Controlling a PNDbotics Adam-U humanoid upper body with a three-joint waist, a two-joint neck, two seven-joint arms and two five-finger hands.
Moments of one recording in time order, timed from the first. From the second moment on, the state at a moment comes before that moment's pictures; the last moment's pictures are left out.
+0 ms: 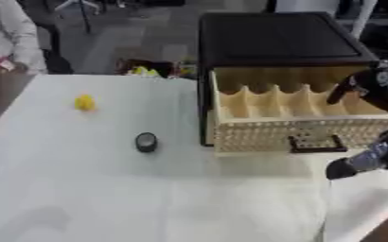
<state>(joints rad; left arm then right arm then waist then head) -0.12 0.40 0.10 -1.98 0.64 -0.30 -0.69 -0.37 -0.88 -0.04 -1.98 0.32 0.08 0.49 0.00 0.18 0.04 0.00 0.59</state>
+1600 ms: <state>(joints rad) -0.17 0.48 0.08 -1.98 0.69 -0.48 -0.63 -0.60 -0.68 0.01 -1.98 0.20 0.01 -0.29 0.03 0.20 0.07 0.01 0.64</state>
